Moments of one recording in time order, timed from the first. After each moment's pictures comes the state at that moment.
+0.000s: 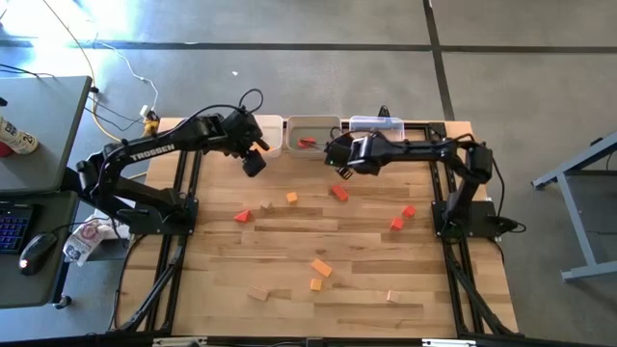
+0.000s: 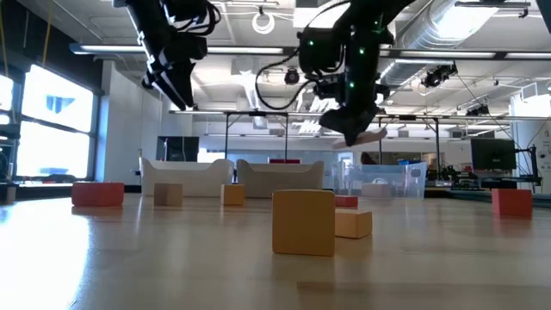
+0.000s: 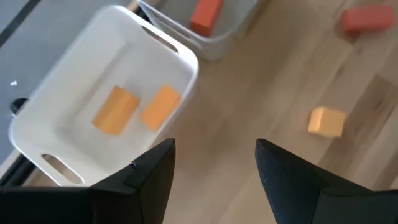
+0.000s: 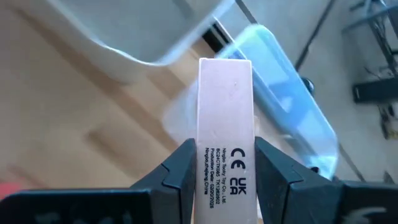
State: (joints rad) left arm 0.60 1.29 1.11 -0.89 -0.14 -0.08; right arm -0.27 1.79 1.34 -0.93 0.72 0.41
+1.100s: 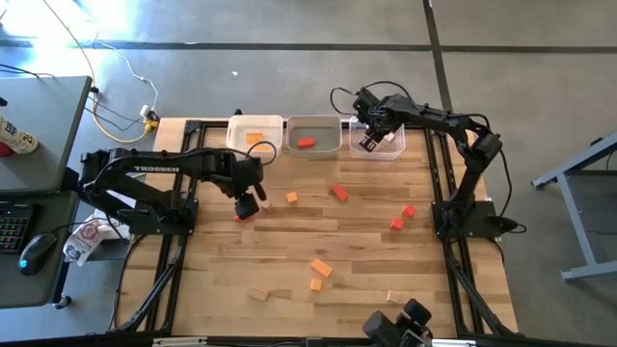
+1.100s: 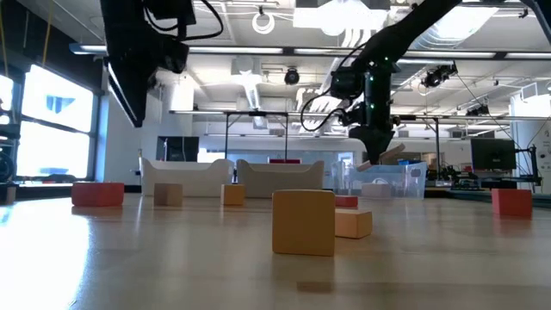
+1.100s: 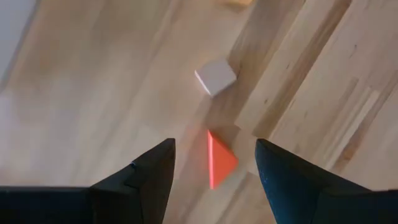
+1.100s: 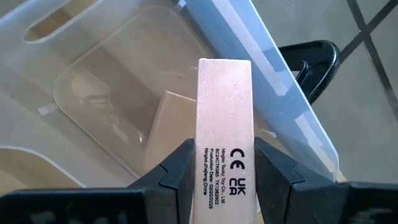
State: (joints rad) left arm 0.25 1.29 0.99 -1.05 -0.03 -0.39; right arm -0.74 1.79 1.34 -0.88 0.32 -0.08
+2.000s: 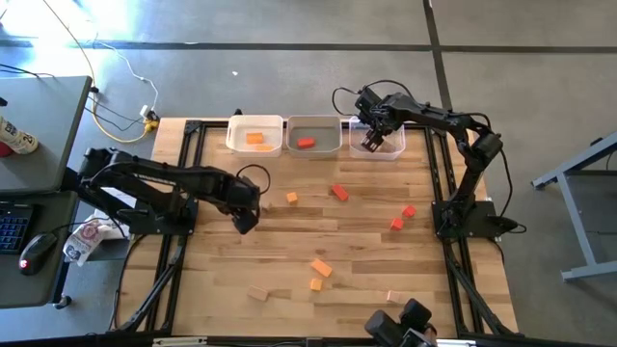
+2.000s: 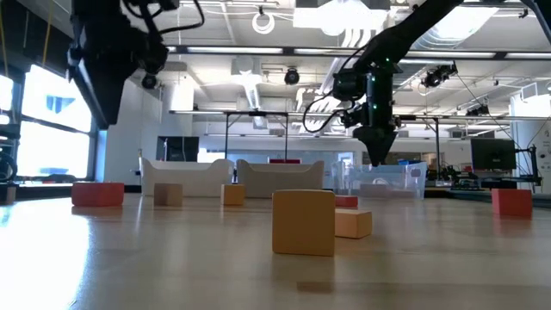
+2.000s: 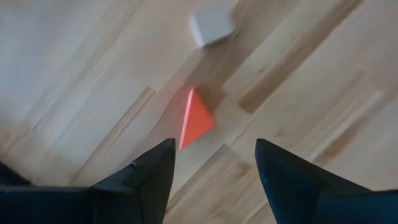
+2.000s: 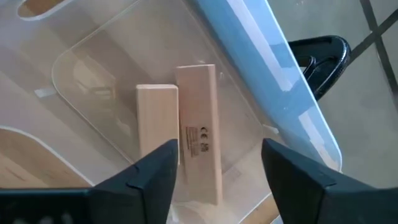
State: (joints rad) left arm 0.03 1.29 0.94 -1.10 -0.11 -0.82; right arm -0.76 1.79 1.34 -0.90 0.29 -0.13
